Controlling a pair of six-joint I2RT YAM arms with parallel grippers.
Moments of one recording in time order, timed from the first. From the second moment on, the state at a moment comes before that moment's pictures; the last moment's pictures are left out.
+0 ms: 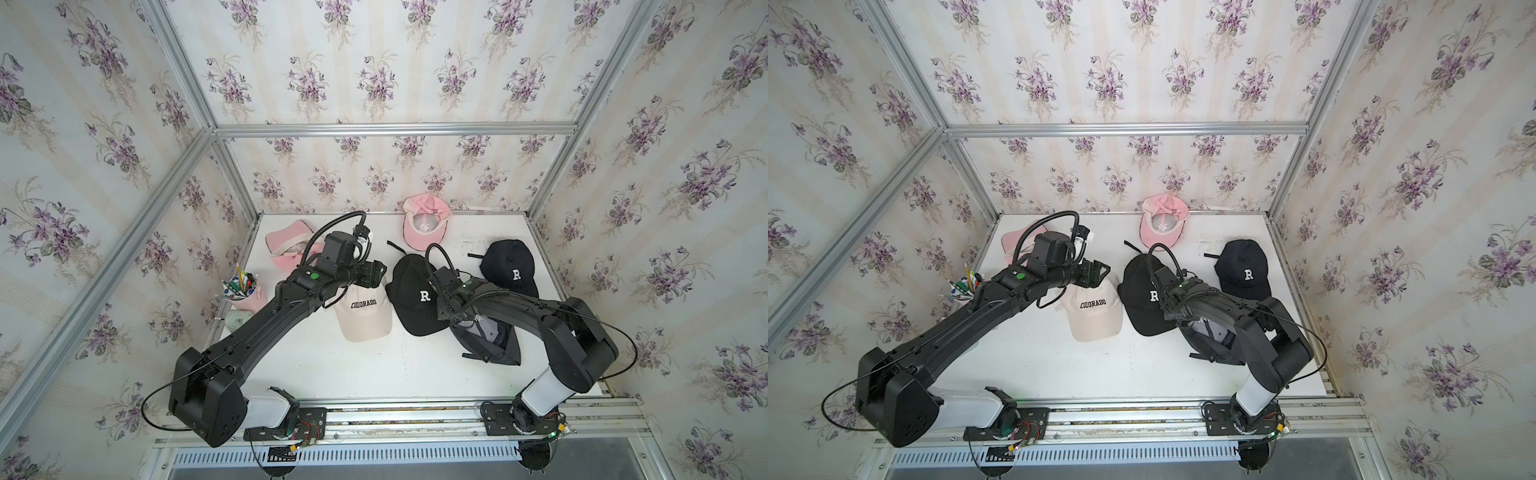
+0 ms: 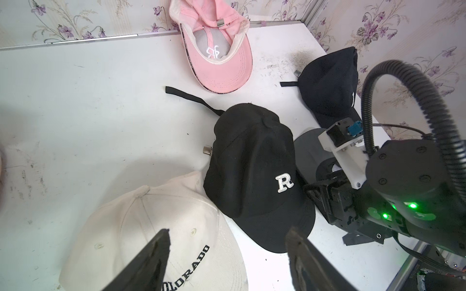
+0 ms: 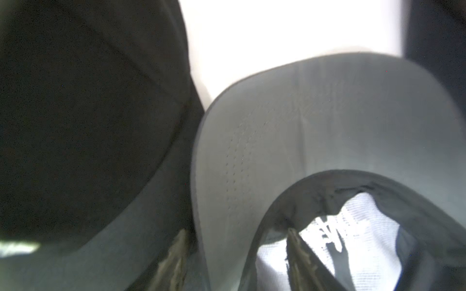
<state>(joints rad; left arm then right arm) -0.48 1.36 1.14 -0.45 0.14 -0.23 0.65 1.64 0.97 -0.67 0.32 0.64</state>
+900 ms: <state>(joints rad) -0.47 1.37 1.15 -0.42 0.16 -0.25 0.65 1.49 1.04 -0.84 0.36 0.63</state>
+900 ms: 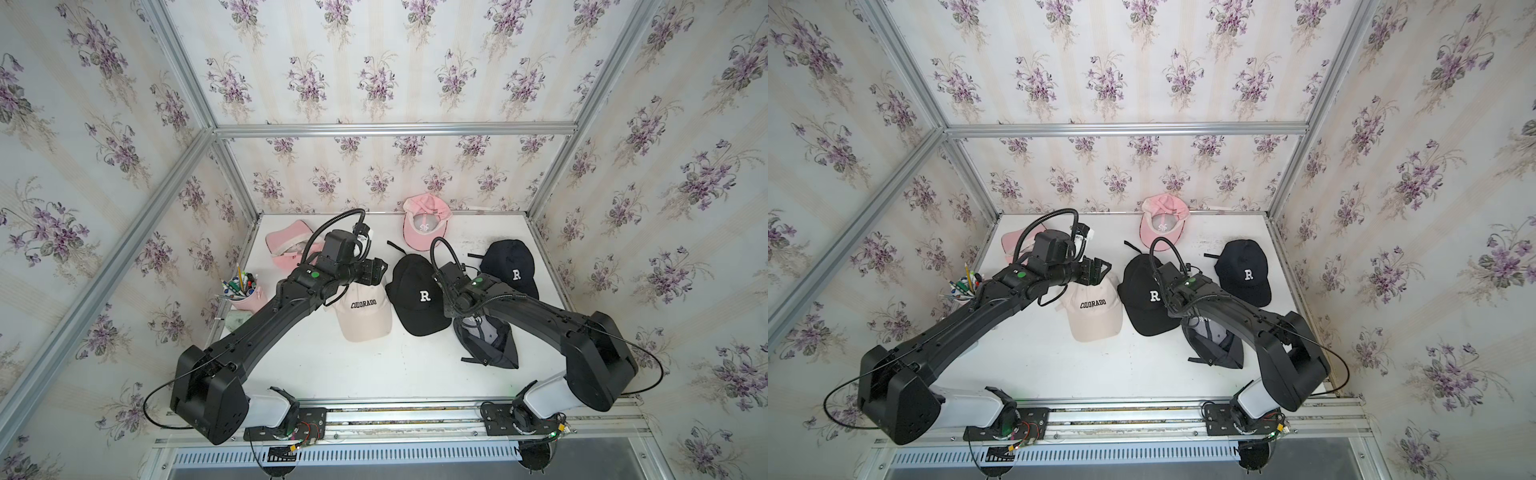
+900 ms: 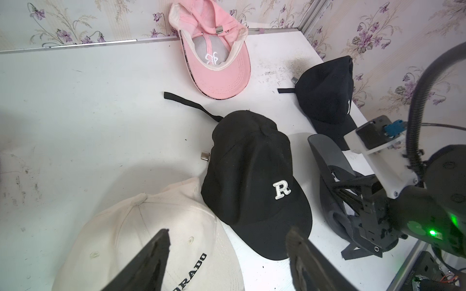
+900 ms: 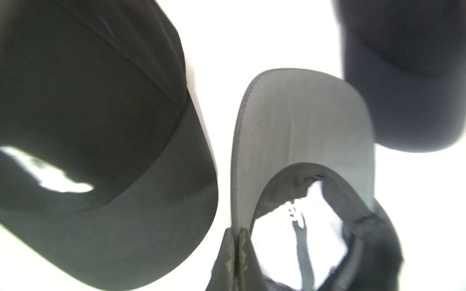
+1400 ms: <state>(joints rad) -0.48 1.38 1.23 -0.40 0.25 -0.25 0.62 1.32 1.39 -0.97 0.44 0.59</state>
